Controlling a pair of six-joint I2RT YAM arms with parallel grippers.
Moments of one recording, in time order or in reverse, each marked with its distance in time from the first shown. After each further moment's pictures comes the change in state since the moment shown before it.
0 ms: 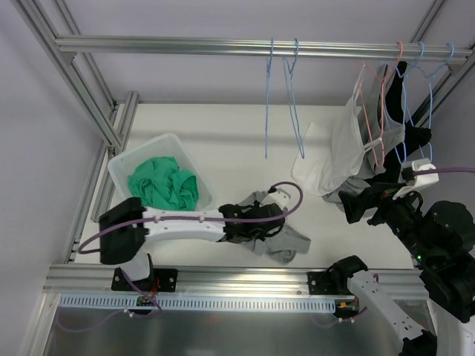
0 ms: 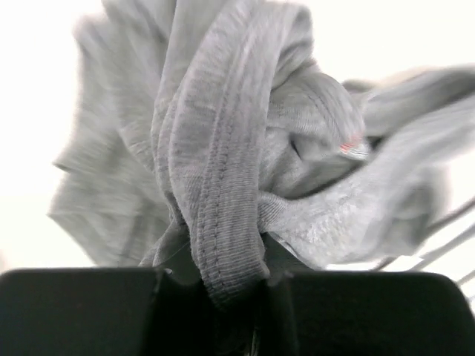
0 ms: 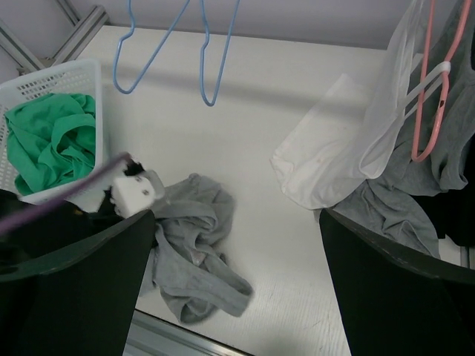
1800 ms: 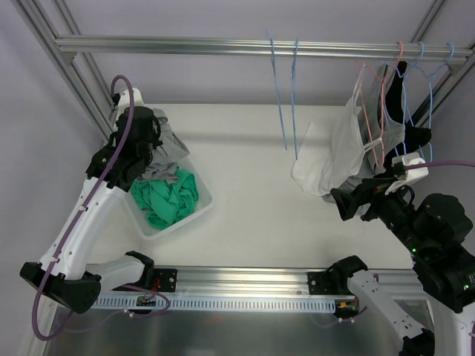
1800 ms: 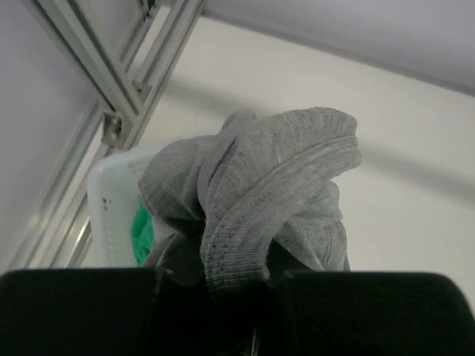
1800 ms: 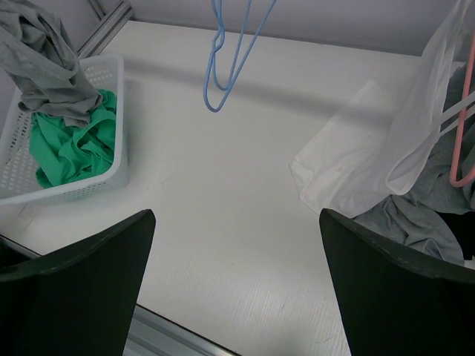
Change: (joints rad) left arm 0.882 -0.608 0.287 -0.340 -0.243 0.140; right arm 0.000 0.019 -0.050 0.065 -0.076 0.000
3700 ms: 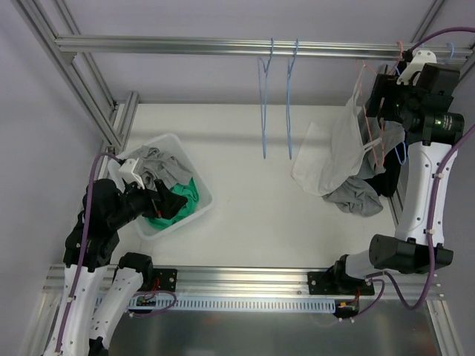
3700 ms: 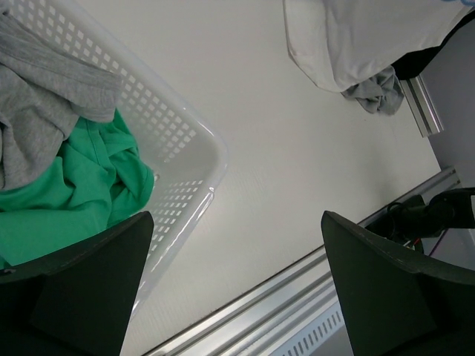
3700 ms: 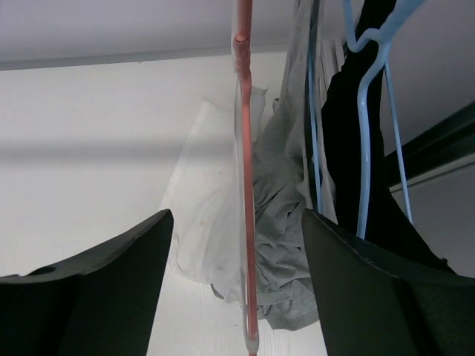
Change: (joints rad) left arm 0.263 -0.641 -0.546 -0.068 1.070 -0.044; right arm -0.552 0.885 0.601 0.031 -0.073 -0.183
